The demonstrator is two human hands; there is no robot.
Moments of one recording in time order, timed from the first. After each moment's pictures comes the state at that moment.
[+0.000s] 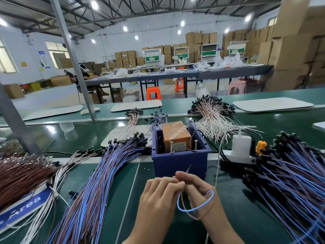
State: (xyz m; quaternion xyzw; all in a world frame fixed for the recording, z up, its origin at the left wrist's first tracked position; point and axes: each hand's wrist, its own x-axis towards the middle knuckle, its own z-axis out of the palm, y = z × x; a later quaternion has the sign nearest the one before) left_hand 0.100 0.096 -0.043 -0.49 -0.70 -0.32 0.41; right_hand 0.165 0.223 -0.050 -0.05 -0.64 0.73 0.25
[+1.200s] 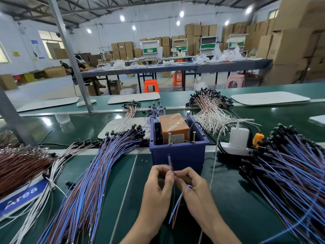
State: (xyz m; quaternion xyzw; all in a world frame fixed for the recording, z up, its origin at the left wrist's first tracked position) left_hand 0.103 0.107 -0.055 -0.28 -0.70 -0.66 0.02; right_hand 0.171 0.211 -0.050 -0.09 -0.71 0.66 0.23
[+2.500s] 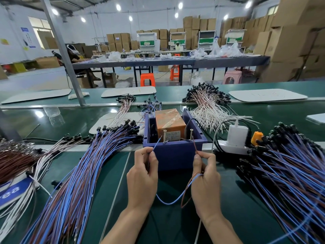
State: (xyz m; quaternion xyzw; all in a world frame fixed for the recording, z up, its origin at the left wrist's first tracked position) left_hand 0.063 0.120 -0.057 -0.28 -0.73 -0.57 0.24; right_hand 0.155 0.237 -0.052 -0.24 -0.73 0.47 0.43
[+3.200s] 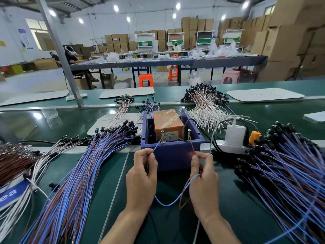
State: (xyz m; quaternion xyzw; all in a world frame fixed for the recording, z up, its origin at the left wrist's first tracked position) left_hand 0.060 0.121 -0.061 -0.30 -0.73 -0.57 0.24; right_hand 0.156 0.237 -0.052 -0.23 -0.73 0.48 0.43
